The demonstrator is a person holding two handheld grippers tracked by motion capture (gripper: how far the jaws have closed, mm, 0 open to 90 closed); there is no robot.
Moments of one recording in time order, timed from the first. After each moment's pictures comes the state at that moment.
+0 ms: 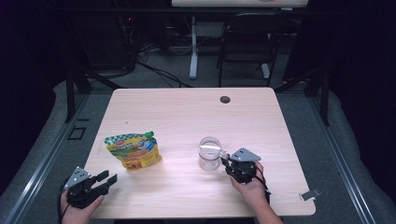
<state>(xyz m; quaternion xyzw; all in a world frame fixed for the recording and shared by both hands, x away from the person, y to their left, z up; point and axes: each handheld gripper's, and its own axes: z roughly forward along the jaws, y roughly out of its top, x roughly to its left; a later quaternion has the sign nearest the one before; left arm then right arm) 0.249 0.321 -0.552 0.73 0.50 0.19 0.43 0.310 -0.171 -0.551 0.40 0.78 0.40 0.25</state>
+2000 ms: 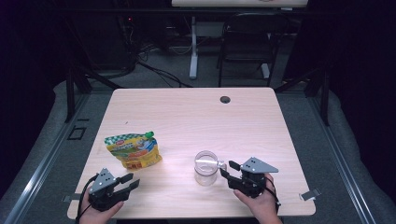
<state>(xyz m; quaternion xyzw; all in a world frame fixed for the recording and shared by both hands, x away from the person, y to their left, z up) 0.241 0.257 -0.538 0.79 0.39 0.17 0.44 0.262 -0.184 -0.520 0.40 0.76 0.48 0.19</state>
